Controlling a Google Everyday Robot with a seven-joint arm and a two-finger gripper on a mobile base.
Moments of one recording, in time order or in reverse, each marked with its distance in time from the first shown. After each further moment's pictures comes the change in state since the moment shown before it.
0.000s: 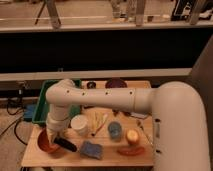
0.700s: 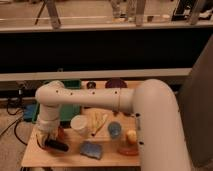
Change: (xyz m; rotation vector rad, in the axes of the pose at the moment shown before) arm 0.014 -0.034 0.025 0.048 -0.082 -0.107
